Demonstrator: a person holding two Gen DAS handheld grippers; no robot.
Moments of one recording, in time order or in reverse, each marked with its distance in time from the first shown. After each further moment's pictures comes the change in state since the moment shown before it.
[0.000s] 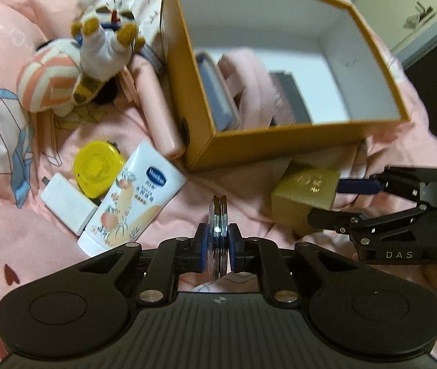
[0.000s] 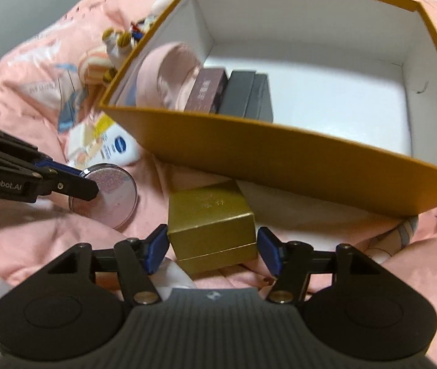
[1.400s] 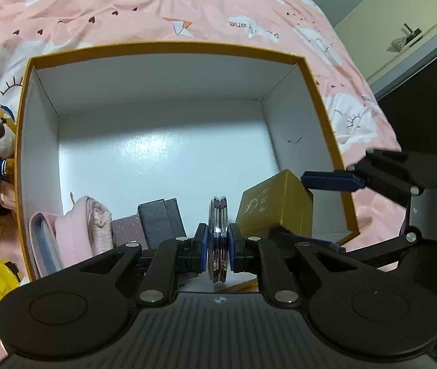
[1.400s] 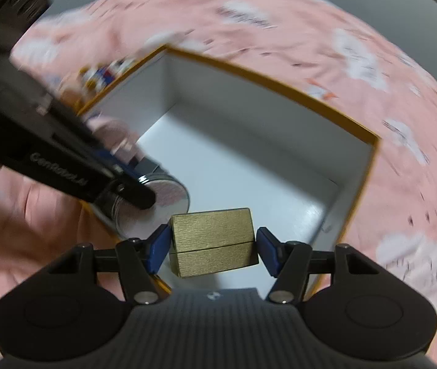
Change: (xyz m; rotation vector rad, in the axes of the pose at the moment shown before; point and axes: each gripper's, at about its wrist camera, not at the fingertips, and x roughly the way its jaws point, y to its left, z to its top) left arm 0.054 -0.104 0.116 -0.012 -0.050 -0.069; right arm -0.045 -0.074 0.087 -0.413 -0.025 -0.068
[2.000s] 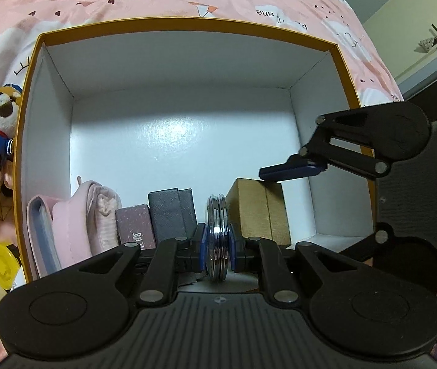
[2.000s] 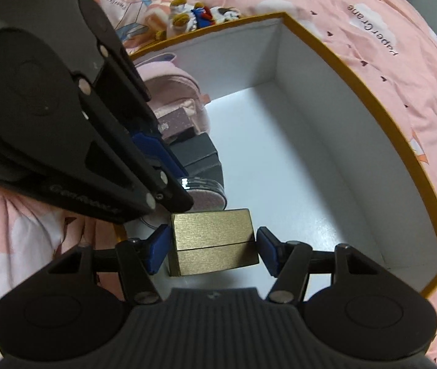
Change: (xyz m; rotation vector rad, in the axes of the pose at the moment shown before) left arm 0.015 -0.002 -0.006 -0.056 0.031 0.093; right arm 0.047 0.012 0.021 -0.437 0.122 0.196
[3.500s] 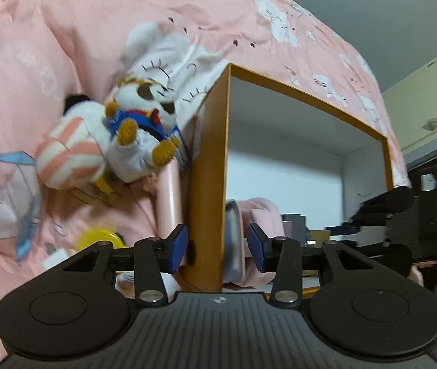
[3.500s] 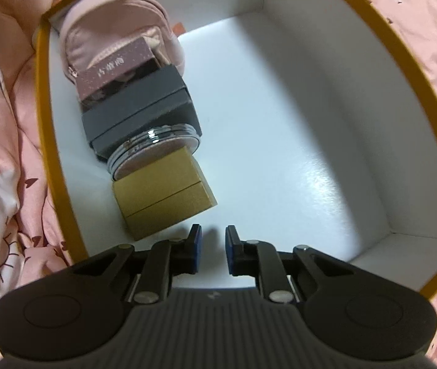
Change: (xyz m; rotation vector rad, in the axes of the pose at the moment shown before) left arm -0.066 0.144 -0.025 -0.229 -0.157 -0.081; right arm 0.037 -0.018 -0.003 0.046 0.238 -0.051
